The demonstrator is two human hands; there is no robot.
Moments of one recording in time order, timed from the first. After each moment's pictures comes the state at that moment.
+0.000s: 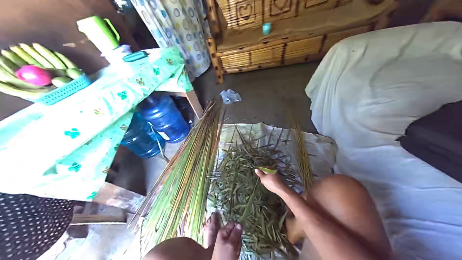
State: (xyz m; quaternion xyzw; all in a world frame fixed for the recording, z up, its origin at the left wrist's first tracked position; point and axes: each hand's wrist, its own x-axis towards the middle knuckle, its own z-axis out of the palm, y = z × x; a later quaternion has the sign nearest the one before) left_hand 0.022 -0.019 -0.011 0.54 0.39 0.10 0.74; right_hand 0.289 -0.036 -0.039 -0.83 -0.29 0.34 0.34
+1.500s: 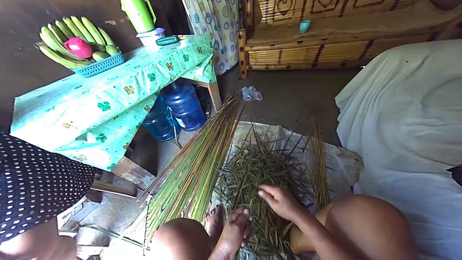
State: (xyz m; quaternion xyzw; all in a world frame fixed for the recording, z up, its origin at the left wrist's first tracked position) left_hand 0.043 -0.004 -0.007 0.43 0.35 0.11 0.82; right_hand 0.252 -0.065 -0.027 -0.71 -0.55 0.28 0.34
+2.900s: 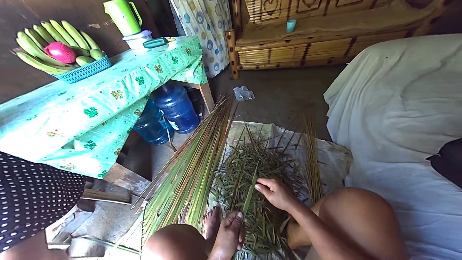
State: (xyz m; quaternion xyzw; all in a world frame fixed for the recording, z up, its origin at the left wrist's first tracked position) left_hand 0.033 -0.010 -0.011 0.45 0.36 0.13 0.80; right_hand 0.268 -0.057 -0.034 -0.70 -0.54 0.29 0.37
